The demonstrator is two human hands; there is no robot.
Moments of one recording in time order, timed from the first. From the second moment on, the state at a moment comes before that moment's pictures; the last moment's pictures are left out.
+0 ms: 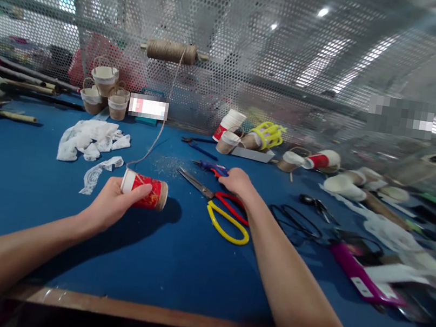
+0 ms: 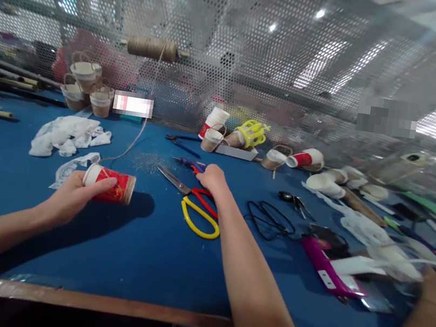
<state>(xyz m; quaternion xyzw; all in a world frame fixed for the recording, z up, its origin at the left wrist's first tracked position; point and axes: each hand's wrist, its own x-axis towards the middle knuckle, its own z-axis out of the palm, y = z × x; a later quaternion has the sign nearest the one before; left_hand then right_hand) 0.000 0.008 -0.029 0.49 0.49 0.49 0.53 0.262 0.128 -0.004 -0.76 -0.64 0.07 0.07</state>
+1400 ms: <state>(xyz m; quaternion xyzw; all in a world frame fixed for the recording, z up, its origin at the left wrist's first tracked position) -0.004 0.017 -0.027 0.54 0.50 0.43 0.51 0.218 -0.003 0.034 -0.55 -0.78 0.25 0.17</state>
